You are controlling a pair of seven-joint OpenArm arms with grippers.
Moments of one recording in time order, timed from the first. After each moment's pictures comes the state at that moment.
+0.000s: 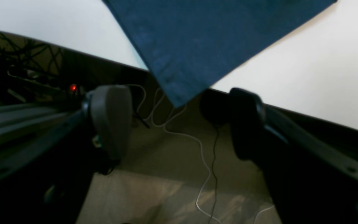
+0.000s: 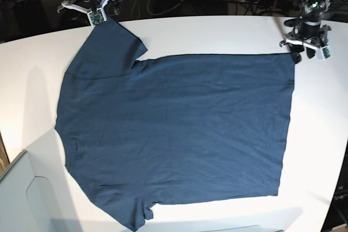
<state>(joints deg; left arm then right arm) 29.5 -11.8 -35.5 95.4 -24.7 -14.1 25.4 -52.8 9.9 -2.2 124.8 -6.0 7.5 -36.5</state>
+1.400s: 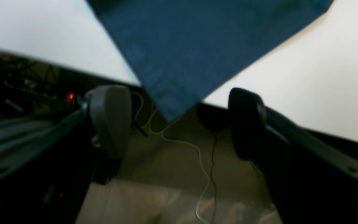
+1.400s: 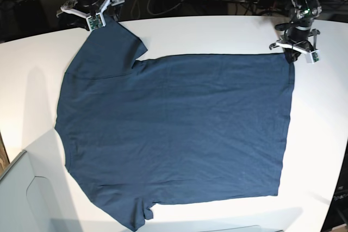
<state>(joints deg) 26.9 -12.0 -30.8 89.9 -25.1 -14.4 24.5 -50.6 9.0 -1.9 124.7 -5.9 7.5 -36.2</state>
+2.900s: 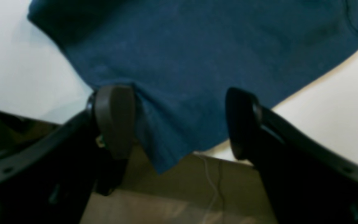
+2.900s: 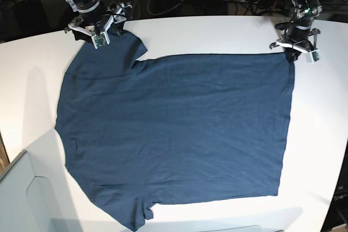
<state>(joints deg) 27.0 -12.0 -30.8 89.9 -24.8 -14.4 24.4 -38.0 8.9 -1.7 109.7 -2.6 10.5 -34.7</state>
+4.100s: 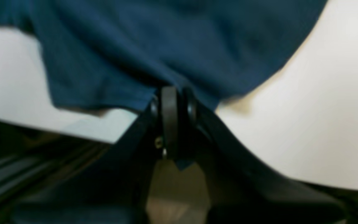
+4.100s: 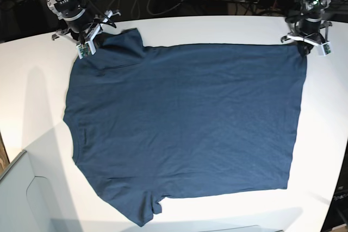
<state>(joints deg) 31.6 -12.0 -36.1 96.7 -24.6 -14.3 26.0 -36.7 10.4 5.2 117.7 5.2 15.2 -42.3</state>
